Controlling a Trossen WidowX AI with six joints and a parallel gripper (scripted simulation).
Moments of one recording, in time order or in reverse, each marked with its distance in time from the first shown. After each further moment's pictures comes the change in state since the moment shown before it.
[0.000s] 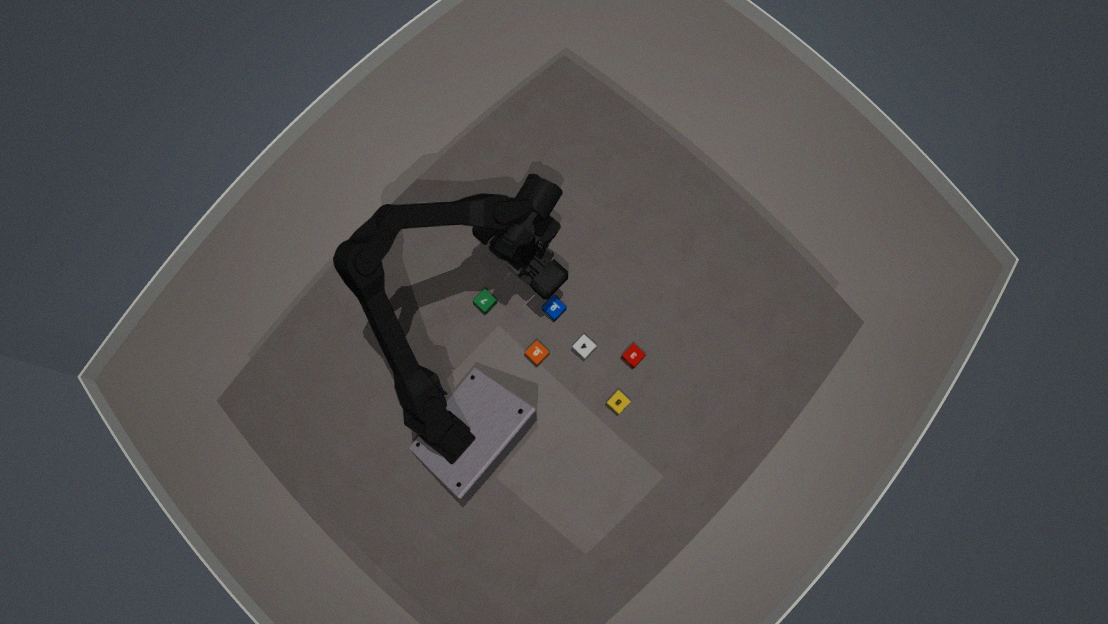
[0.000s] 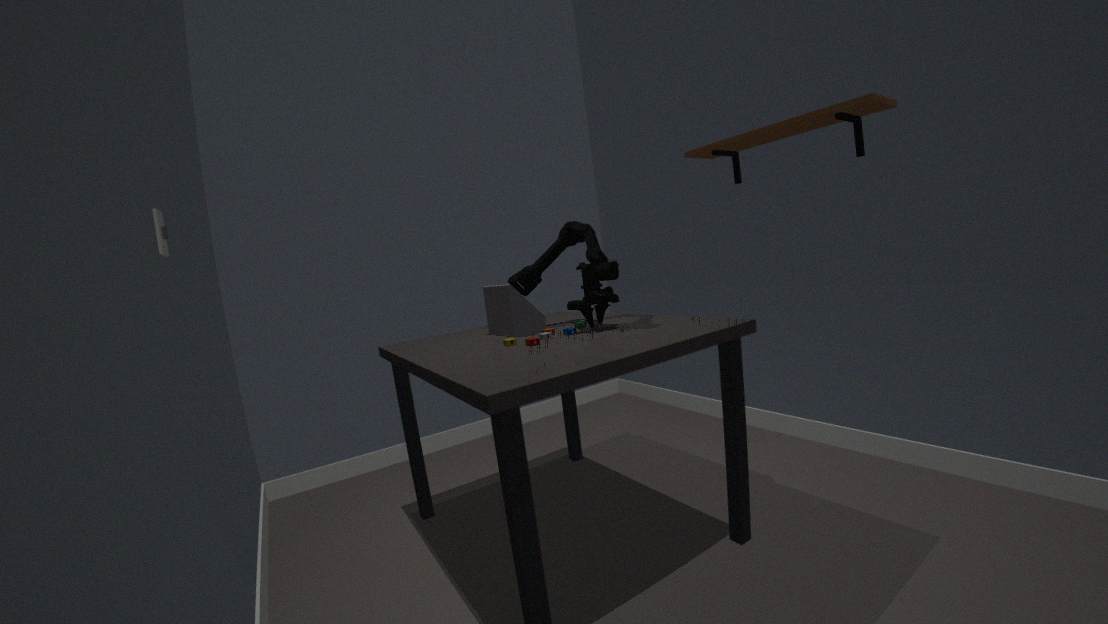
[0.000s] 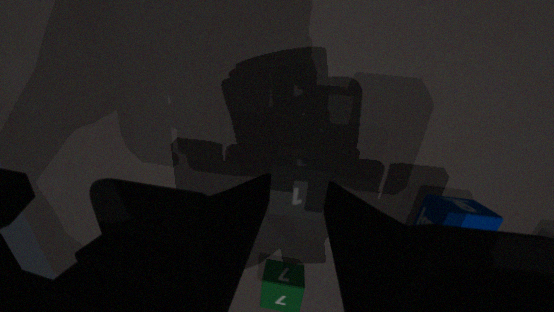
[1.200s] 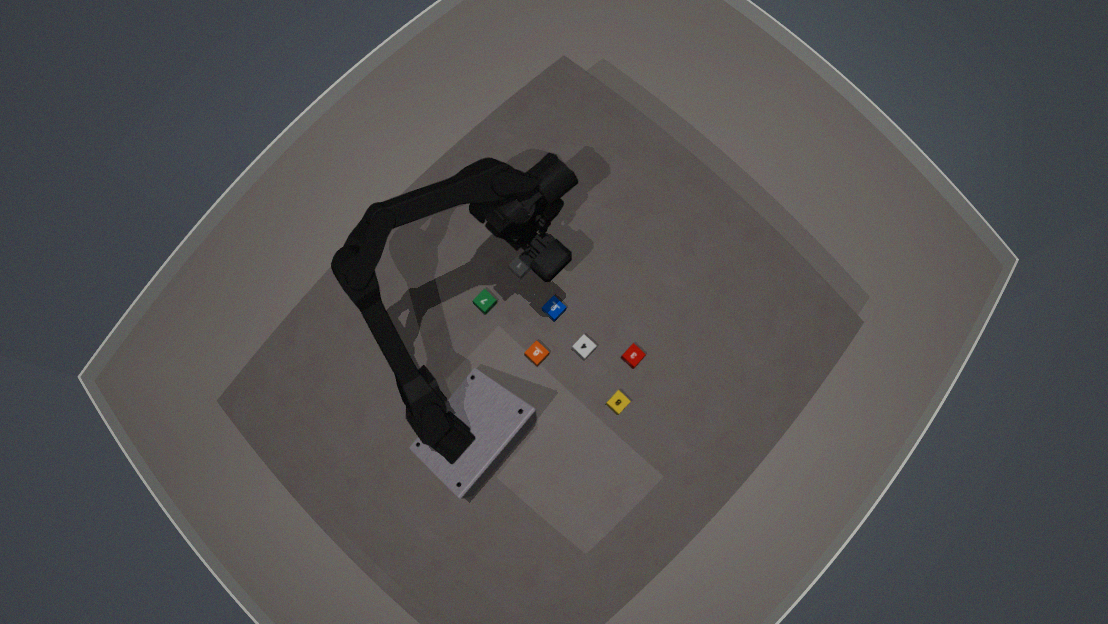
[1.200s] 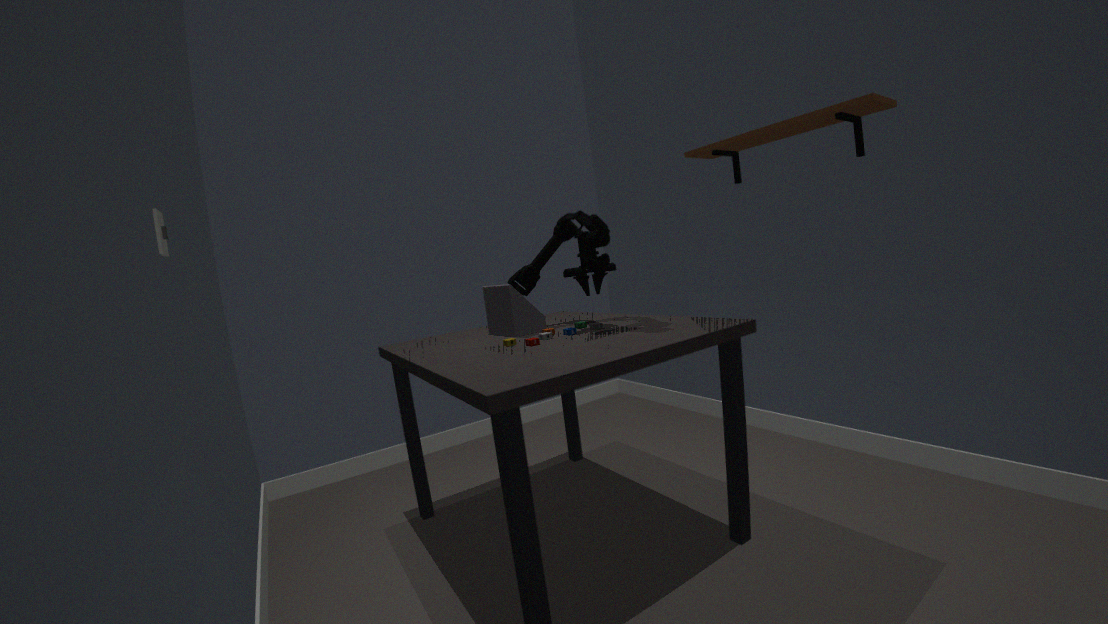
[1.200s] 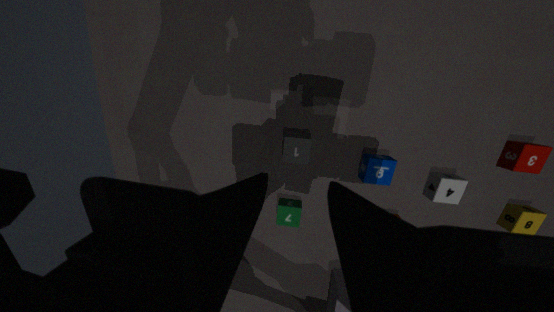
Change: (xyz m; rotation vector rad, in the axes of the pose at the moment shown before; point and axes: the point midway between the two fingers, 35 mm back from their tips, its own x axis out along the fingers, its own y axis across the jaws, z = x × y) arm -0.109 -0.003 0.004 0.015 -0.016 -0.006
